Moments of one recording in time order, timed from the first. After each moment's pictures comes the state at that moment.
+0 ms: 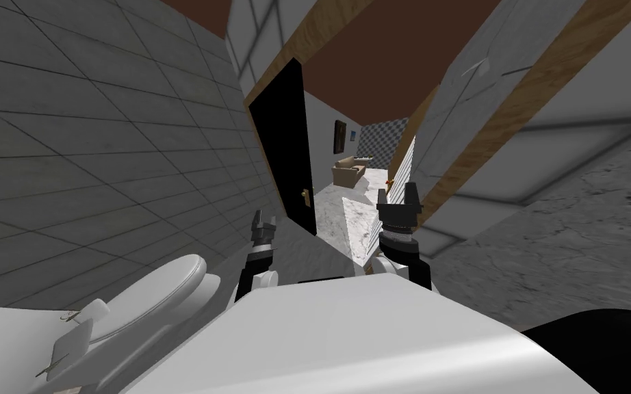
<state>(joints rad) 0.49 0.01 -0.10 -2.13 0.10 -0.36 0.13</state>
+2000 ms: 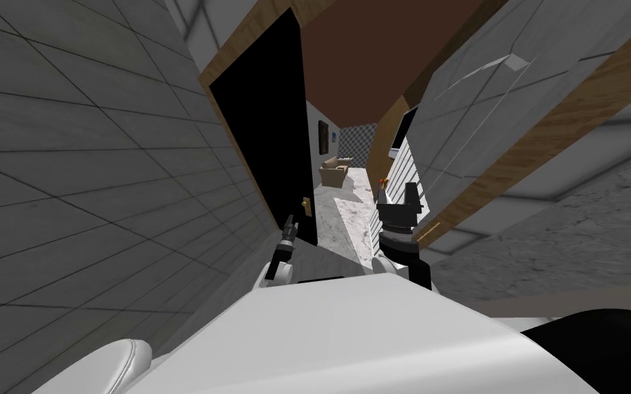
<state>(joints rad) 0.24 0.11 -0.25 -1.71 0.04 -0.31 0.12</state>
